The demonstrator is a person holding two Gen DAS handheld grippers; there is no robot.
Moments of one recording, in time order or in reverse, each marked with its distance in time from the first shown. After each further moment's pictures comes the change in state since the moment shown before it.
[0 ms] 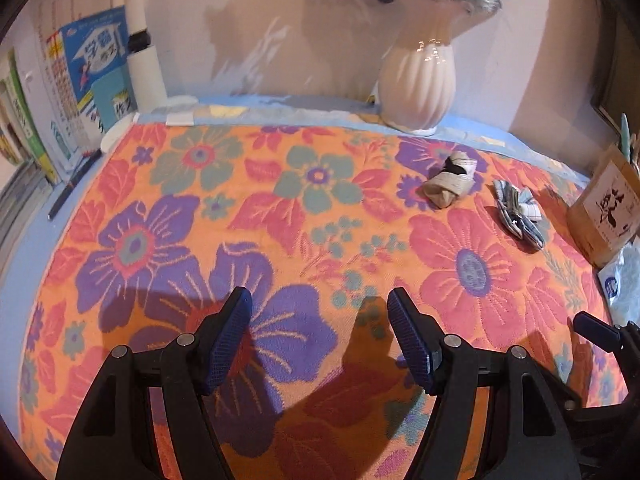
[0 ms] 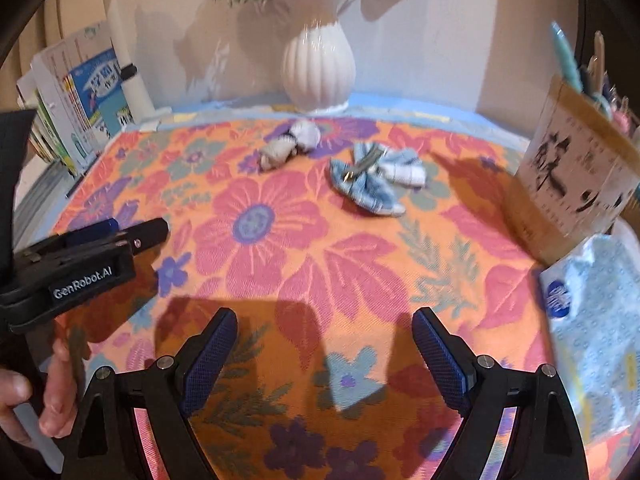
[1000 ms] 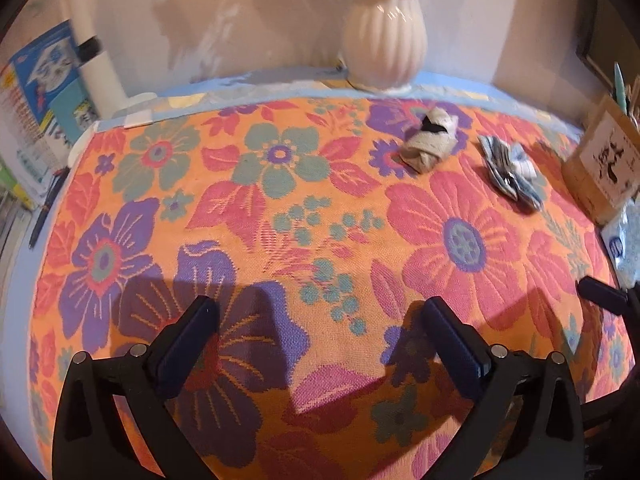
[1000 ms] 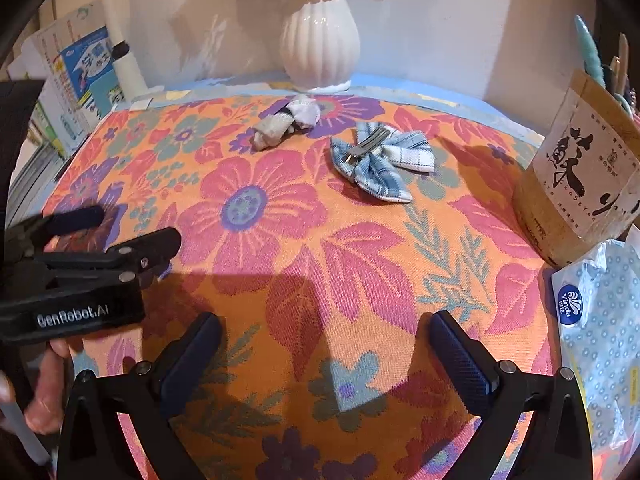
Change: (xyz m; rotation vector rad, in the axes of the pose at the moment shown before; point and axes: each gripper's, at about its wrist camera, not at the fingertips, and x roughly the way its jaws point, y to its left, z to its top) left arm 0.021 -0.015 0.008 0.139 0.164 -0.043; right arm 0.016 0.002 0.004 -0.026 0.072 -0.026
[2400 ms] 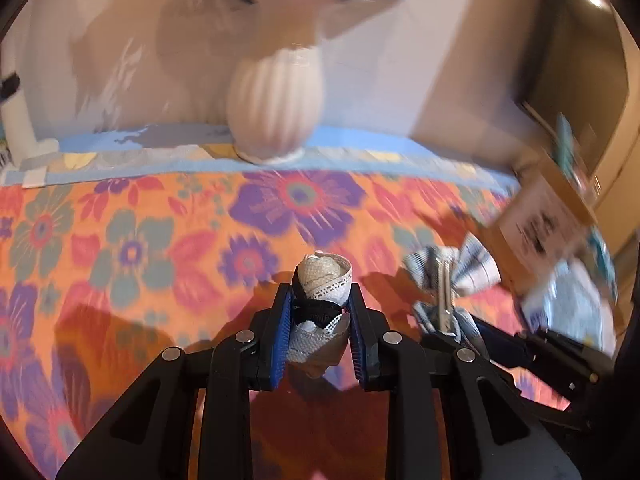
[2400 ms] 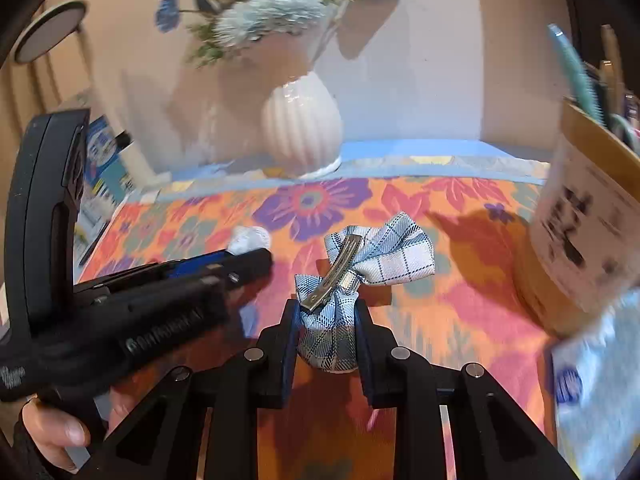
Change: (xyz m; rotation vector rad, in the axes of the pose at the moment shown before) left arm 0.001 -0.054 0.037 -0.003 -0.189 -0.261; right arm -0.007 -0.031 0.040 0.120 -0.205 0.131
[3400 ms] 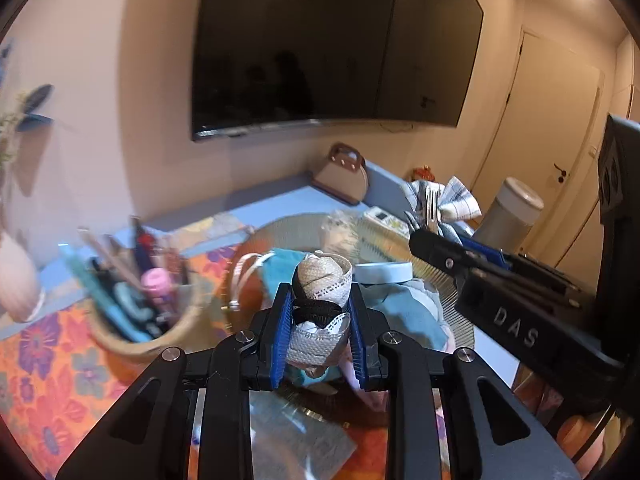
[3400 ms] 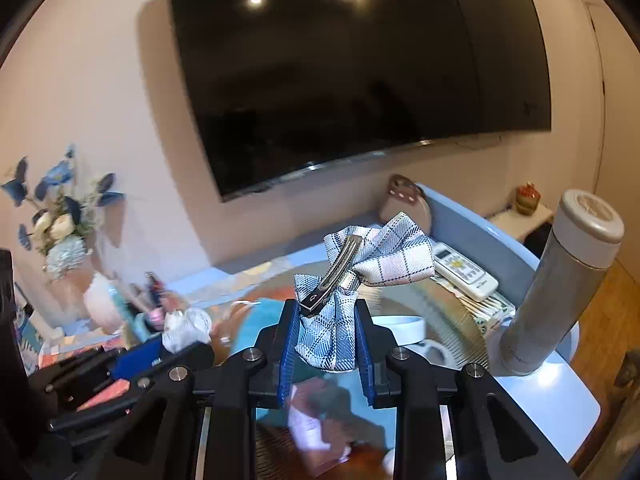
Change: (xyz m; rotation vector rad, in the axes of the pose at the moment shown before) left arm -0.021 -0.319 0.049 0.346 -0.049 -0.322; right arm -0.237 -0.243 0.020 0.329 -0.261 -0.414
